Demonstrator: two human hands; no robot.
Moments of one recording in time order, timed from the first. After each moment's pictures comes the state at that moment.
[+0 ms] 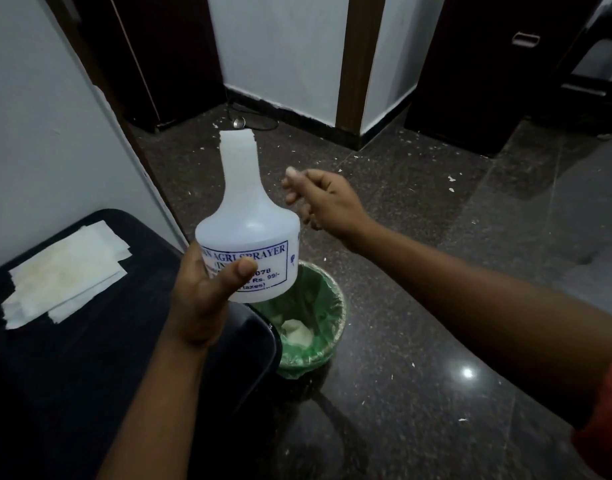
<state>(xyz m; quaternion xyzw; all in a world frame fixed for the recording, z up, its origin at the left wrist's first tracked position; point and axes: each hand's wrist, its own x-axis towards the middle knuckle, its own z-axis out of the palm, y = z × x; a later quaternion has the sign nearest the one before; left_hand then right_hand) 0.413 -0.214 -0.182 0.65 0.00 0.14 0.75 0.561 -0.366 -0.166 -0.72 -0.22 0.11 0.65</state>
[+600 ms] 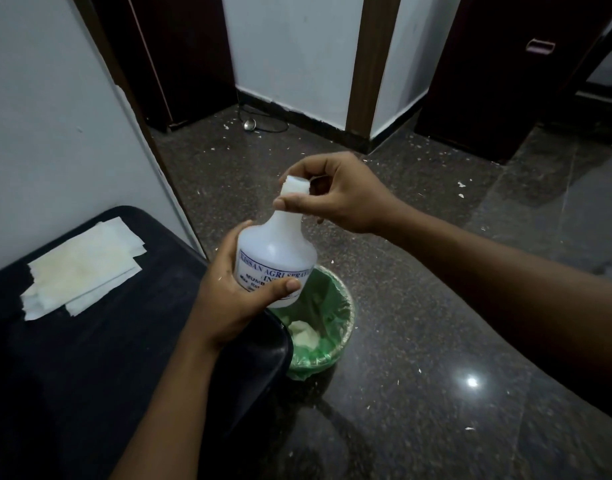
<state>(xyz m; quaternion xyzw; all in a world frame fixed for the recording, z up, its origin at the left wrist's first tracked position) 0.410 -0.206 -0.203 0.75 0.04 0.11 0.65 0.544 -0.372 -0.115 -0.77 -0.40 0.09 0.49</state>
